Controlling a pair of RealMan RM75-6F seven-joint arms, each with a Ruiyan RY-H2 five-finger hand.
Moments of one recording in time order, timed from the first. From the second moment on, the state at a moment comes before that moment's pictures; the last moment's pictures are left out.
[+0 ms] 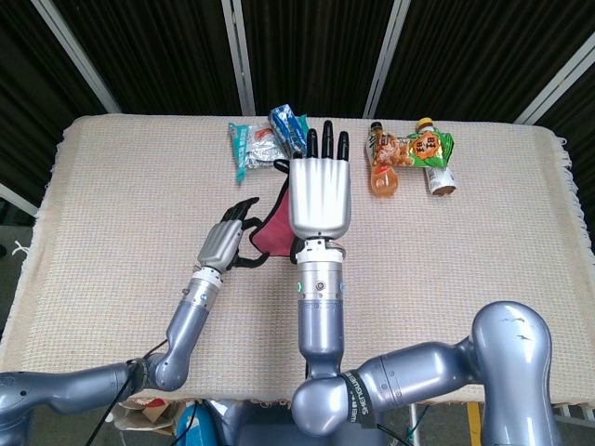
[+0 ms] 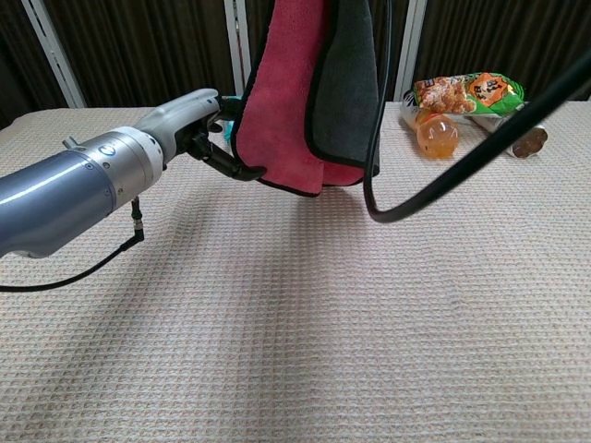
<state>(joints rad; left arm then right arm) -0.78 -1.80 -0.42 -1.44 0.94 1.01 0.19 1.41 -1.66 0.71 -1.88 -0.37 1.88 -1.39</state>
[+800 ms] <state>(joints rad) -0.78 -1.73 -0.41 -1.47 0.95 1.00 0.15 1.40 -1.64 0.71 -1.92 -0.36 1.89 -1.36</state>
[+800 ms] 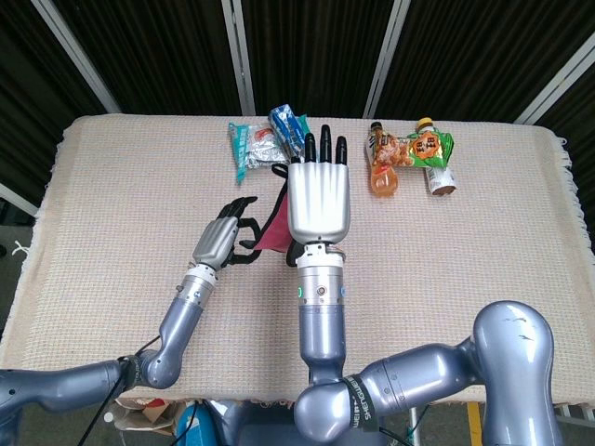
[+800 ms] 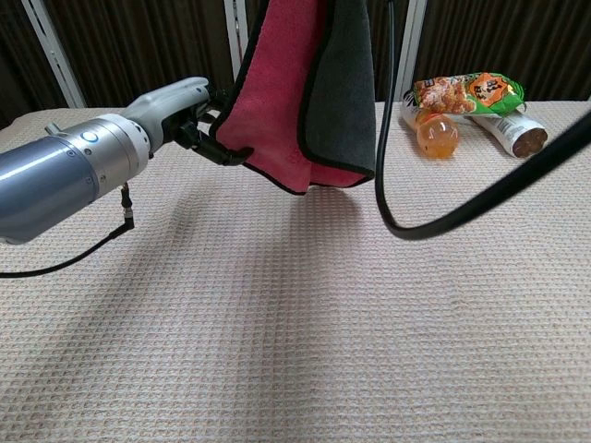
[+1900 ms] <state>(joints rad) -0.87 -1.42 -0.56 -1.69 0.75 1.05 0.34 1.07 -1.42 0.67 -1.96 -0.33 1.59 -1.02</state>
